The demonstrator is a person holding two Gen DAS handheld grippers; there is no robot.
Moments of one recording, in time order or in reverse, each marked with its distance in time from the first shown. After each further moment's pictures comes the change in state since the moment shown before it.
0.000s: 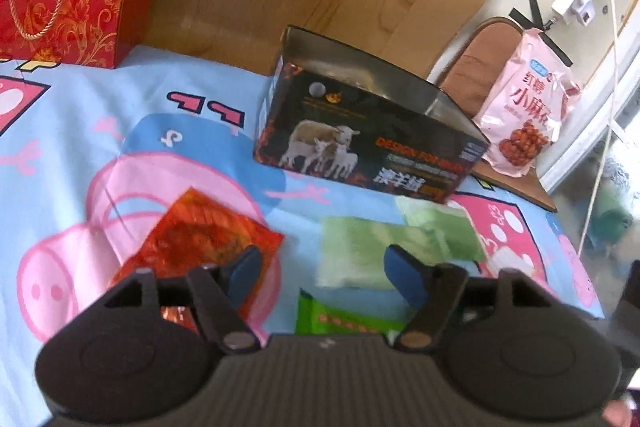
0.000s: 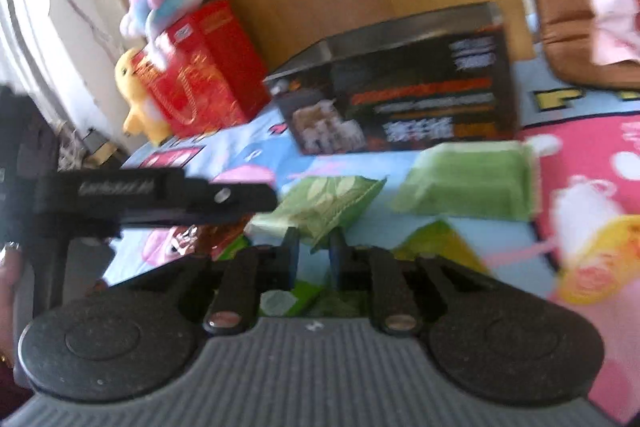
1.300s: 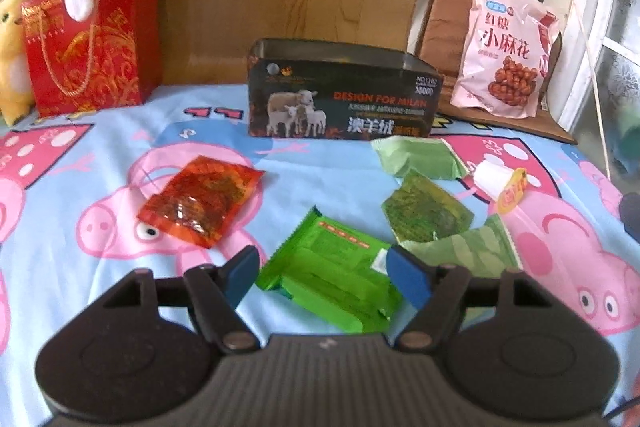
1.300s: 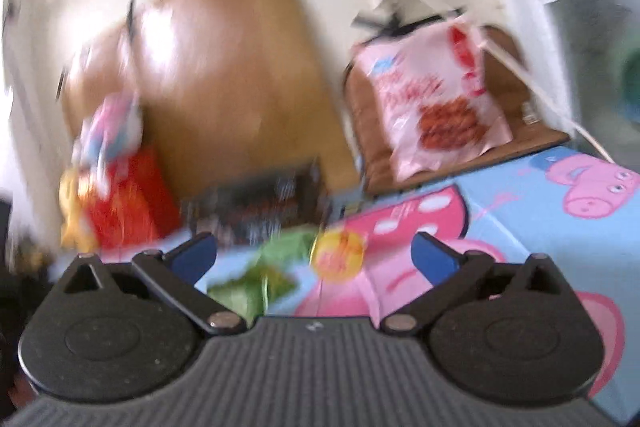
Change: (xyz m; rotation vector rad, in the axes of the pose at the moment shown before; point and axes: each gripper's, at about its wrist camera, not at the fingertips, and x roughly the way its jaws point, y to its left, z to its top) left arm -0.043 -0.069 -0.079 0.230 -0.090 0.218; right arm -0.155 -0.014 -0.087 0.053 -0.534 -0.317
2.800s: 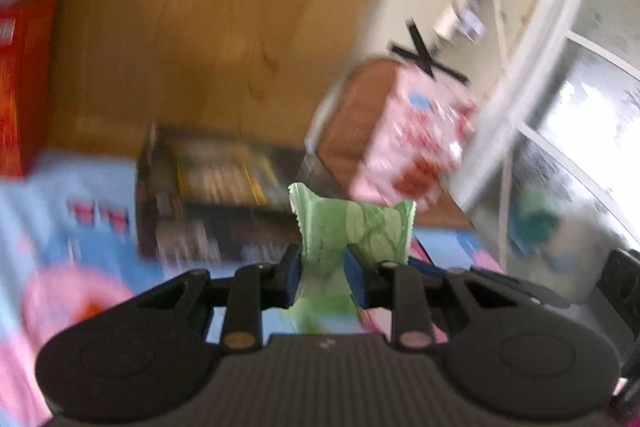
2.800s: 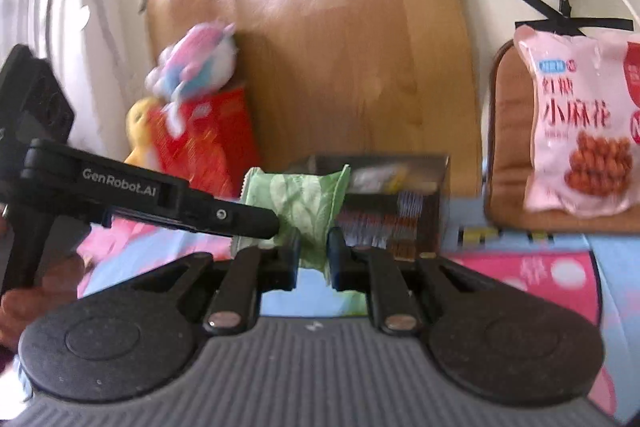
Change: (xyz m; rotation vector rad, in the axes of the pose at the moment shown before) left arm 0.032 0.022 0.128 -0.081 -0.071 -0.377; right arm 0.122 0.063 0.054 -0.239 0.231 0.294
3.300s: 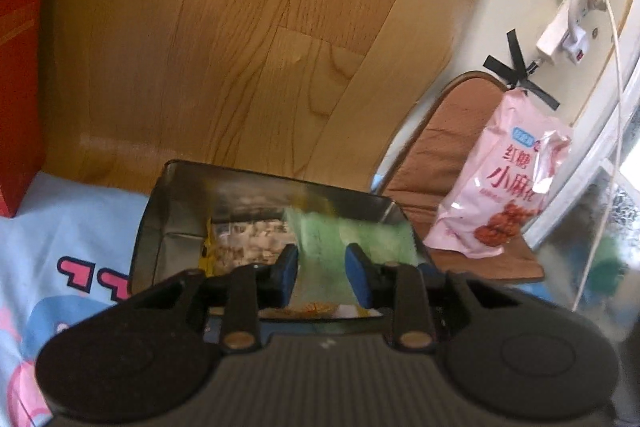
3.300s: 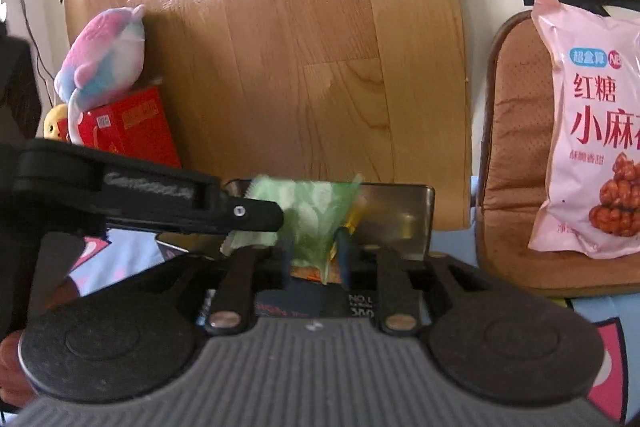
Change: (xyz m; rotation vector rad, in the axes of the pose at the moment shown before) left arm 0.092 0.029 0.041 -0.071 0.038 0.130; right arm 0.105 -0.033 0.034 0.011 0.074 -0.127
